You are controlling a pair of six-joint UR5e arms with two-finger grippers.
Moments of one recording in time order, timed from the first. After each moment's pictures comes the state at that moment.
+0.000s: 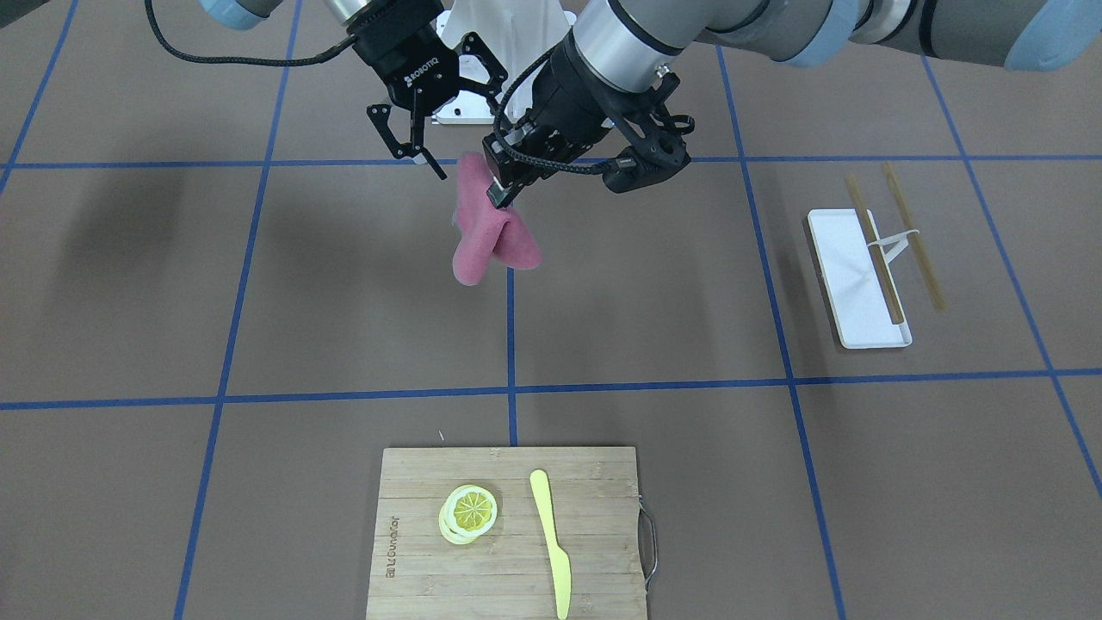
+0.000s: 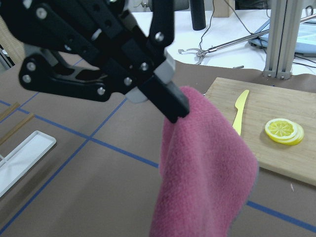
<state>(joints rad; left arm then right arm) -0.77 -2.40 -1.76 -1.85 -2.20 -1.93 0.38 -1.15 2.08 -1.05 1.34 0.86</state>
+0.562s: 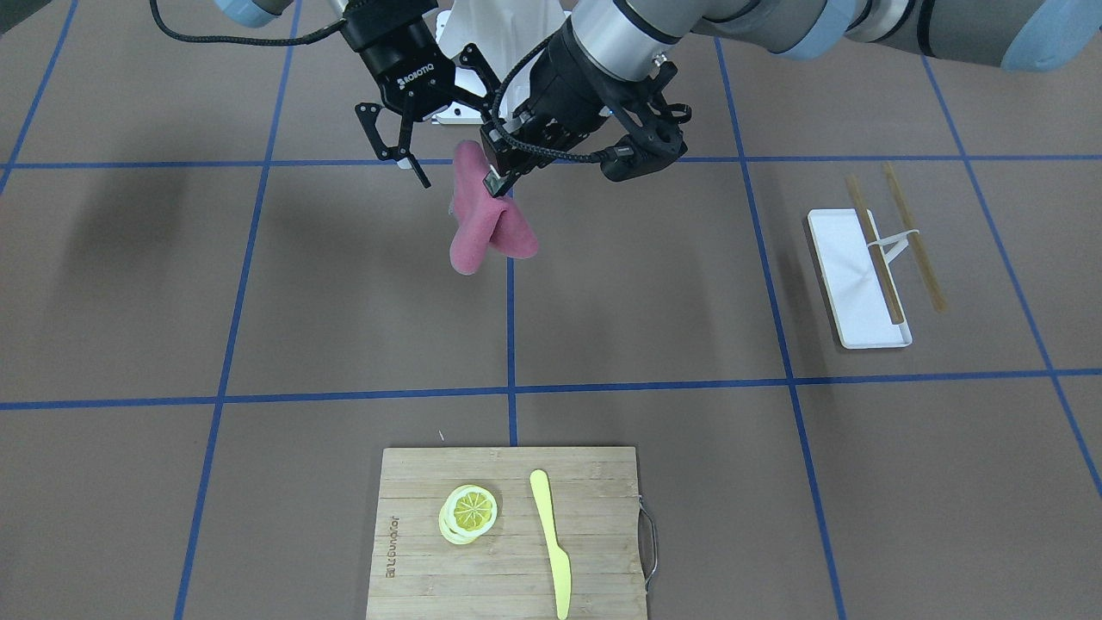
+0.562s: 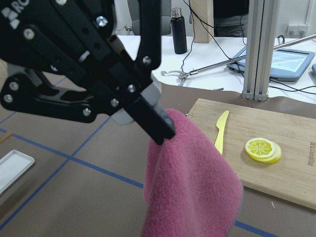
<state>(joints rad) -0.76 -2.40 -1.76 -1.85 -2.20 -1.95 0.33 -1.15 2.08 -1.05 1.18 0.86</state>
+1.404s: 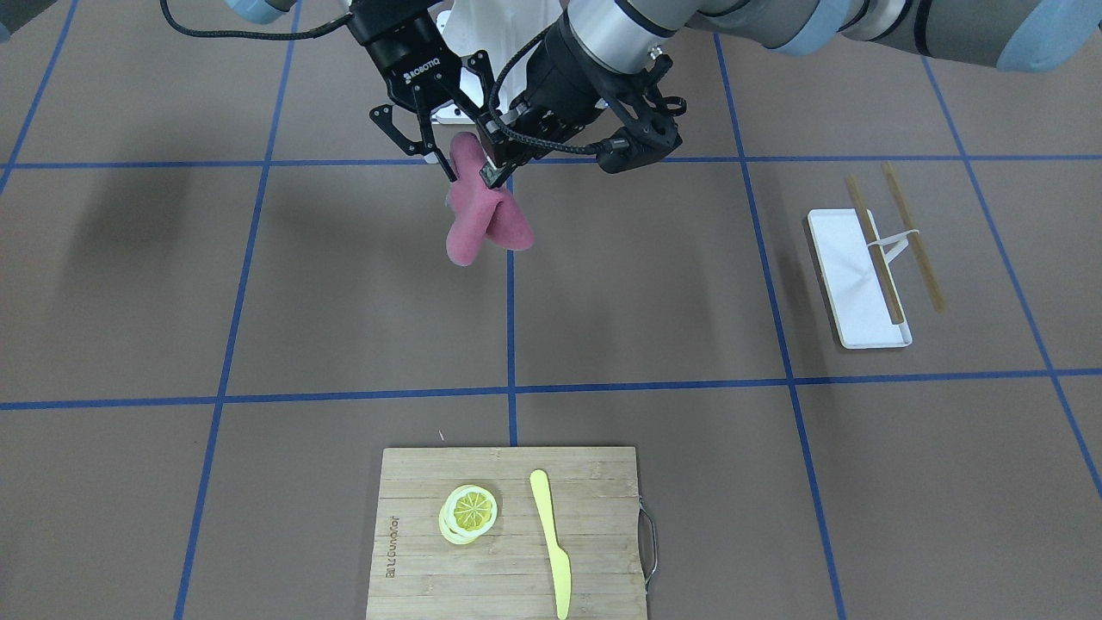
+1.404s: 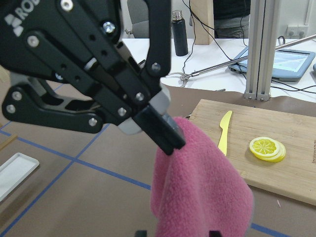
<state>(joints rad) -0.74 -2.39 -1.78 -1.85 -2.20 -1.97 0.31 -1.15 2.08 -1.05 1.16 0.88</state>
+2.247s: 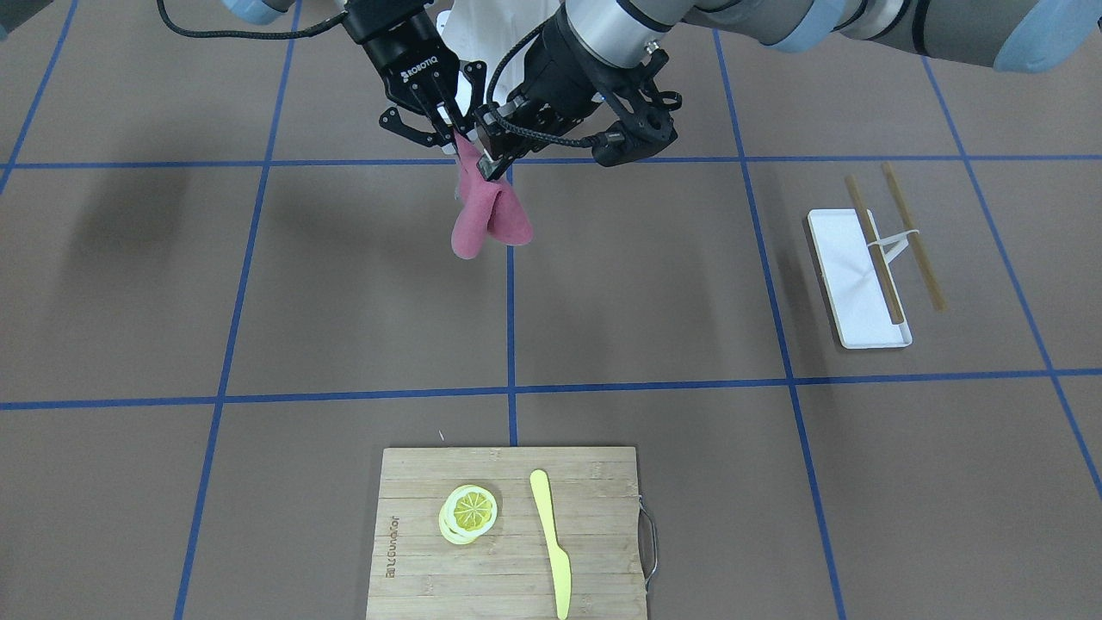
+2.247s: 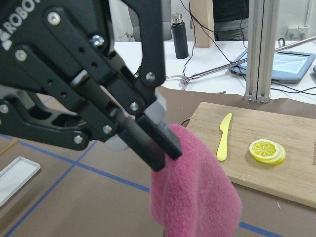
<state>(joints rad) -0.74 -2.39 -1.79 -1.85 -2.21 -1.97 0.32 -1.16 2.08 -1.03 1.16 0.88</state>
